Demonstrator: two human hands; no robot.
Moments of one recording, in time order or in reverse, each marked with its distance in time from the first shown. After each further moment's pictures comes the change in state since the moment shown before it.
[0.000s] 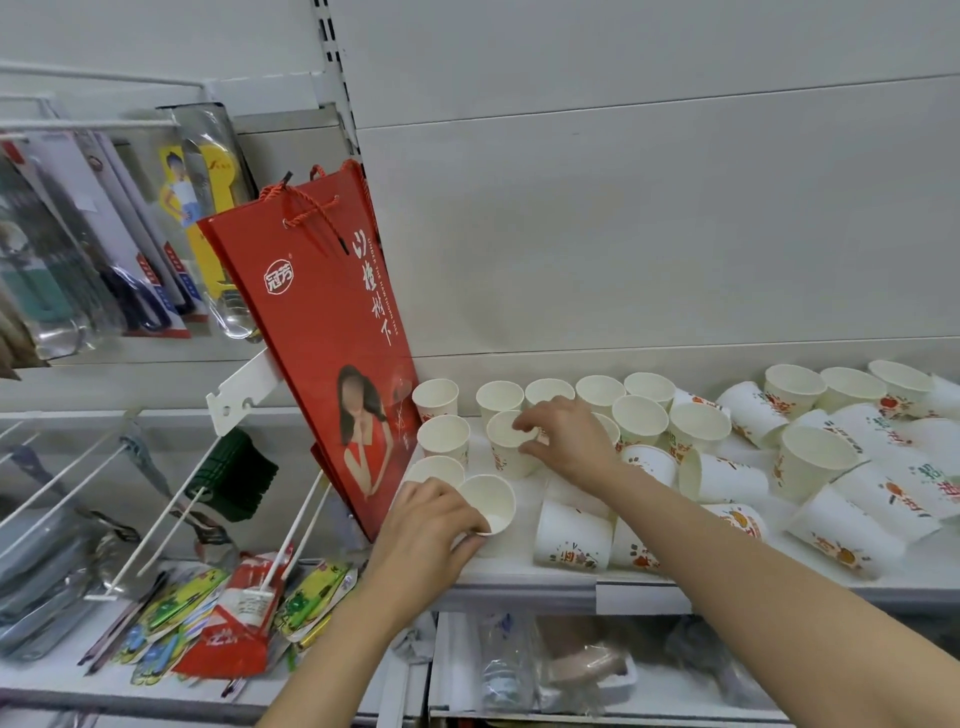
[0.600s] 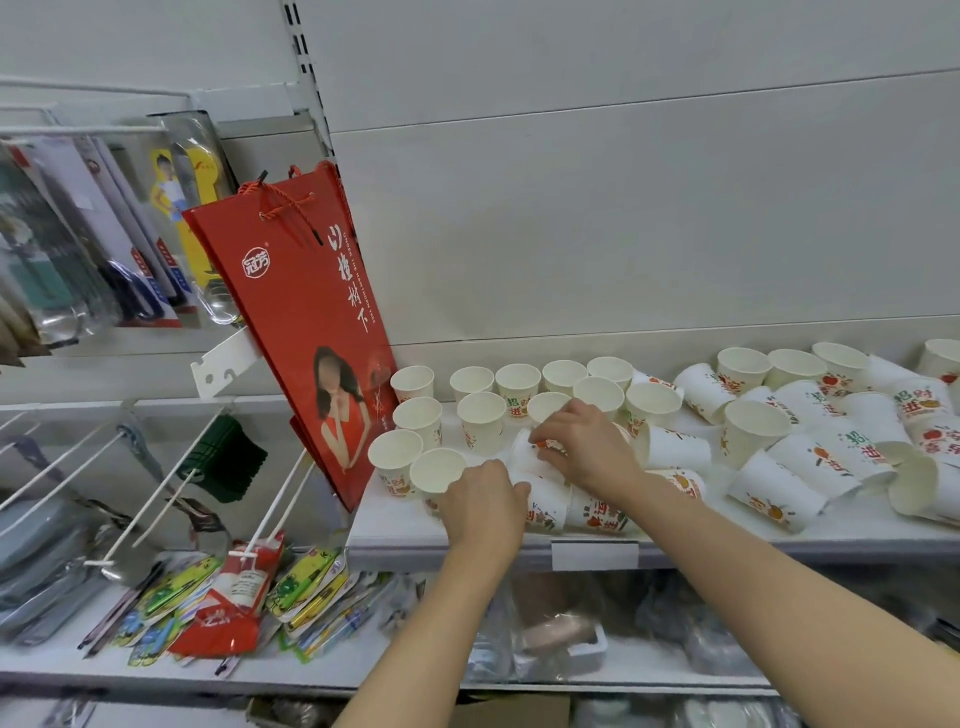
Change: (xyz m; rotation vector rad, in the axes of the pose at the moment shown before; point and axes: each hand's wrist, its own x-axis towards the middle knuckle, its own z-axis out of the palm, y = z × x) left_hand 0.056 0.120 0.021 0.048 -0.223 -0.723; right_hand -0.073 0.023 -0.030 -0.055 0.062 -0.087
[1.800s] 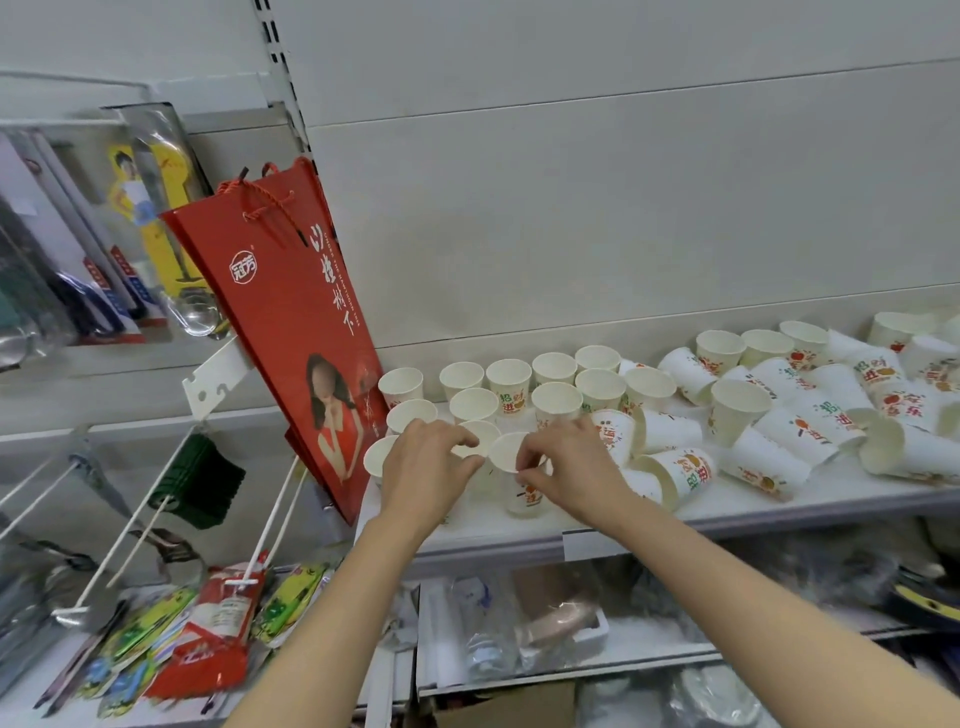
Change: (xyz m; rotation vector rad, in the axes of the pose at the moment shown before) left_hand 0.058 -0.076 -0.023 -0.082 0.134 0.344; right_hand -0.016 -0.059 -0.005 0.031 -0.020 0.177
